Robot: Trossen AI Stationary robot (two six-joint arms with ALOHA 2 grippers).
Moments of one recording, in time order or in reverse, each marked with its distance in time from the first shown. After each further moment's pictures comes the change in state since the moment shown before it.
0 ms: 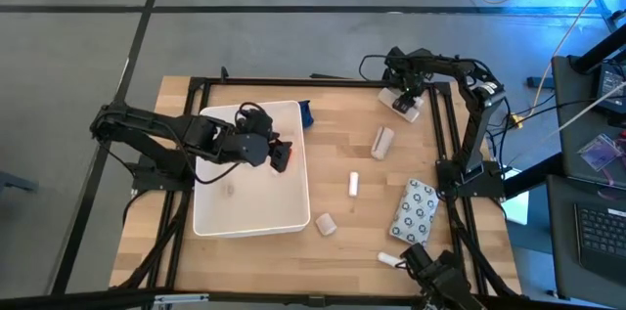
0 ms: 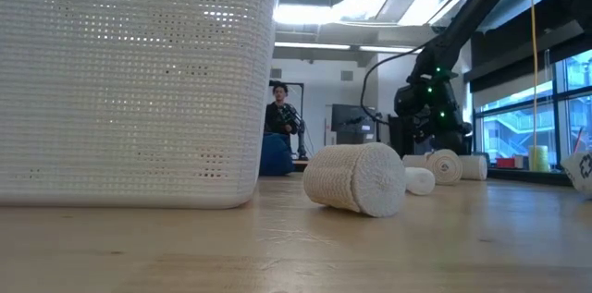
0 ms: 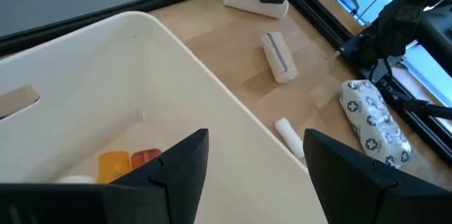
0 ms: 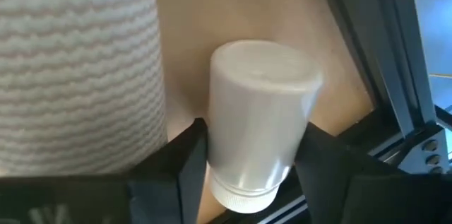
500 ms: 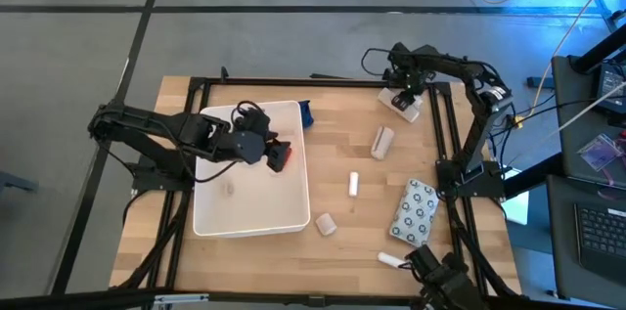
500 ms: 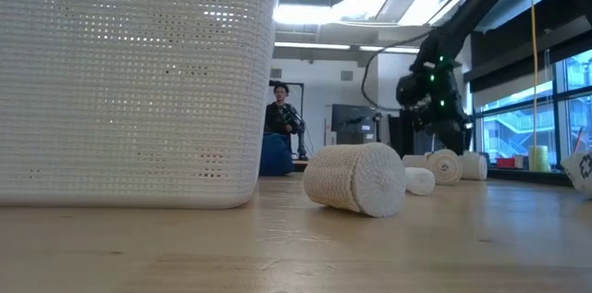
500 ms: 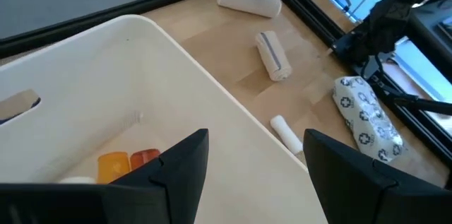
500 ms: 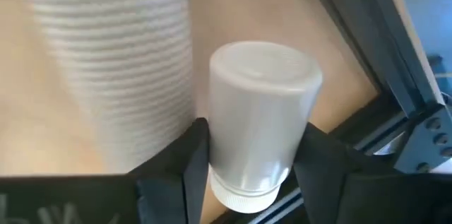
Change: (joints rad) left arm 0.000 -0.027 0.000 -0.002 0.019 0.027; right arm 0.000 -0.084 0.008 -0.042 -0.080 0.058
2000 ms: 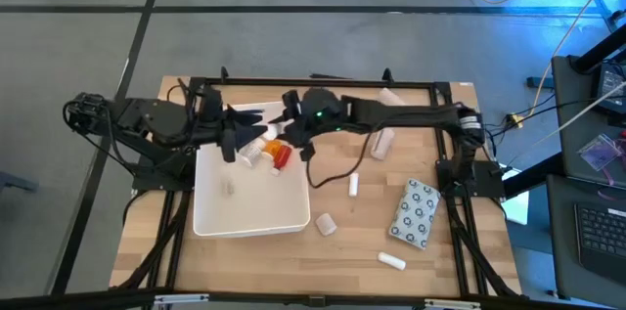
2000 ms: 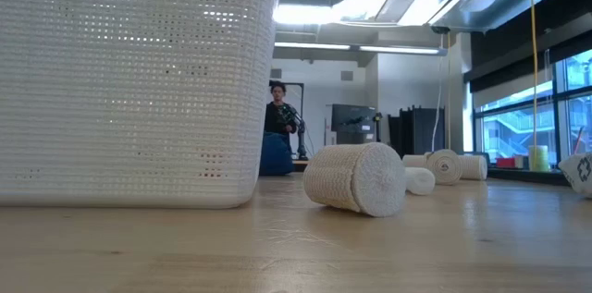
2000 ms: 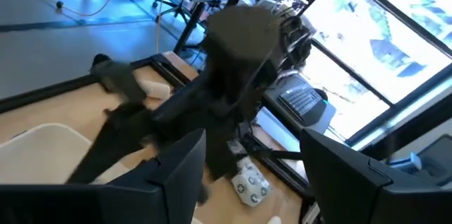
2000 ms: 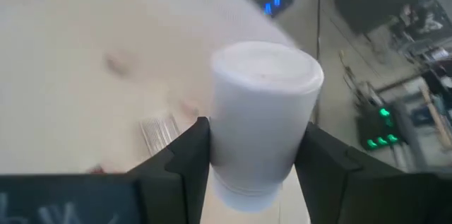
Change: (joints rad) left arm -0.106 -0.271 0.001 0.291 -0.023 0.227; right arm 0.968 0.063 0.495 0.757 -0.257 -0.533
